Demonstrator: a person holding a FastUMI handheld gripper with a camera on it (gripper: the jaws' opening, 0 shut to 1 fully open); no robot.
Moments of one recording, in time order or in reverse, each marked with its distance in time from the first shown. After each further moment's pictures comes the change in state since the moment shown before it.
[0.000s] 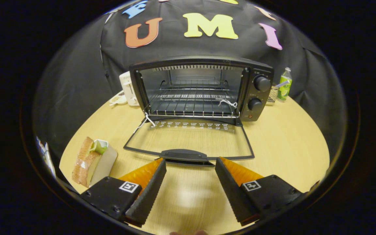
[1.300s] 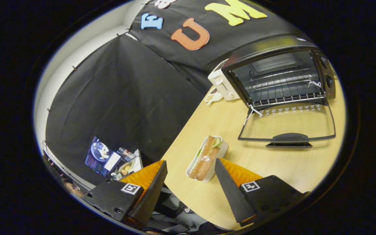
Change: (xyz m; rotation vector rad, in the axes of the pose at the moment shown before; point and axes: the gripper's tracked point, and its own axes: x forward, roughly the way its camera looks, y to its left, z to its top) arm -0.101 0.145 0.008 0.212 0.148 0.926
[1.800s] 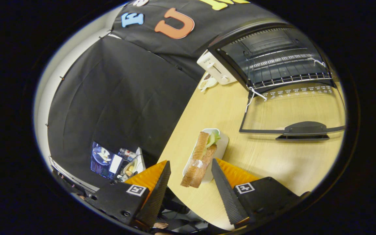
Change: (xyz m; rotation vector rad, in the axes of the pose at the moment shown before) arm 0.041 -0.025 -0.003 0.130 0.093 -0.020
